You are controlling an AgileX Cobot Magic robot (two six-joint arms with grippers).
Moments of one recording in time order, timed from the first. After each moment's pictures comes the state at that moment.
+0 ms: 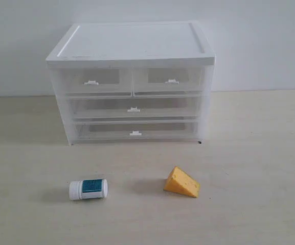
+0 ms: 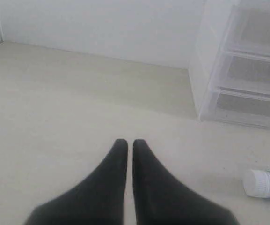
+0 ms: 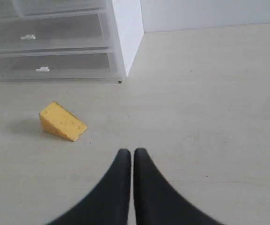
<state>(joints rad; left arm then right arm) 0.08 0.00 0.00 0.01 0.31 -0.12 0.33 0.00 0.00 -0.13 0.38 0.29</state>
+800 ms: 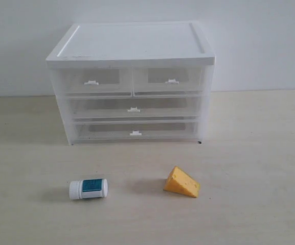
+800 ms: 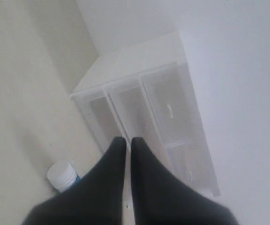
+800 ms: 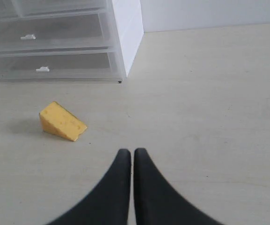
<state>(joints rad) 0.08 0.00 0.00 -0.71 0.33 -0.52 0.33 0.00 0.00 -0.13 0.38 0.29</state>
